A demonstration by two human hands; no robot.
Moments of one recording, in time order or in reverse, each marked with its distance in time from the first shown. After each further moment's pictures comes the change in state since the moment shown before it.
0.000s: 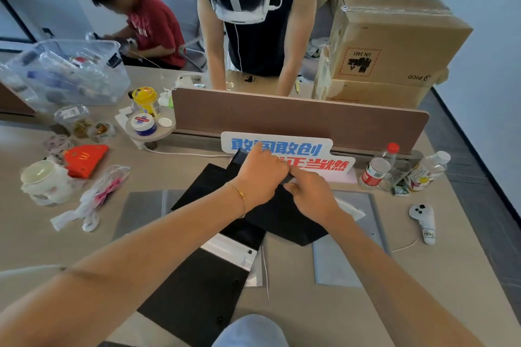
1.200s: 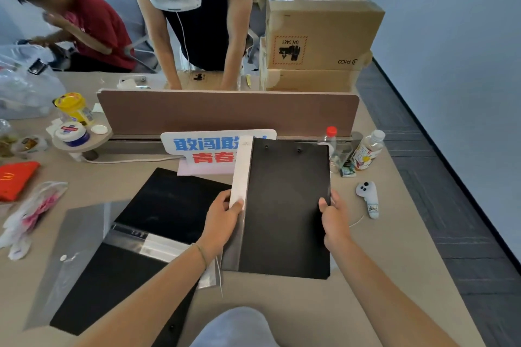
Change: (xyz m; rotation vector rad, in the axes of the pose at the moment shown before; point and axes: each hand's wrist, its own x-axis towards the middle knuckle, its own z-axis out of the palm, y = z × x) left_hand -0.005 0.132 0.082 -1.800 -0.016 -0.753; right_hand -0.087 0.174 -0.004 0.989 0.432 0.757
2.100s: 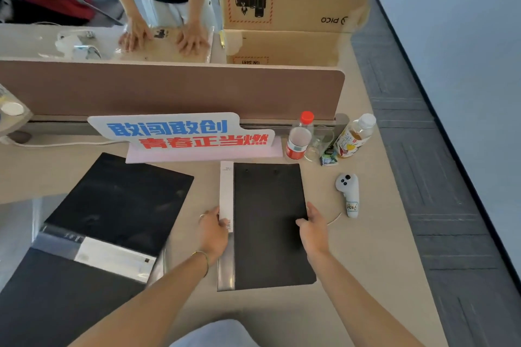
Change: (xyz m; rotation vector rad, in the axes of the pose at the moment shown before) left_hand 0.066 -0.076 0.129 0.362 0.072 -0.146; right_hand 0.089 0.065 -0.052 -0.318 -0.111 0.155
